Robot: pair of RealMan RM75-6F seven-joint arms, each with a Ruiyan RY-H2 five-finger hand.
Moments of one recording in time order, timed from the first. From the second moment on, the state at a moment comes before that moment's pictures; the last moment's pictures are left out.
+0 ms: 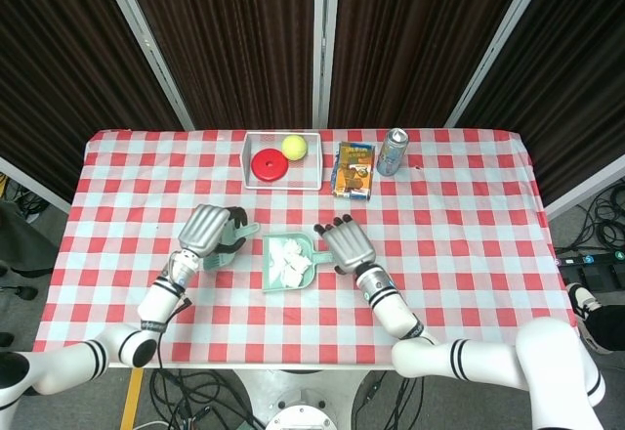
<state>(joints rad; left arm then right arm) -0.72 -1.67 -0.18 -1.21 1.27 1.00 0.01 0.95 -1.75 0.16 -1.40 -0.80 0.96 -0.71</state>
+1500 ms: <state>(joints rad) -0.18 -1.27 0.02 -1.41 1.39 1.55 -0.02 0.22 -1.09 -0.09 -1.56 -1.43 1.56 0.15</state>
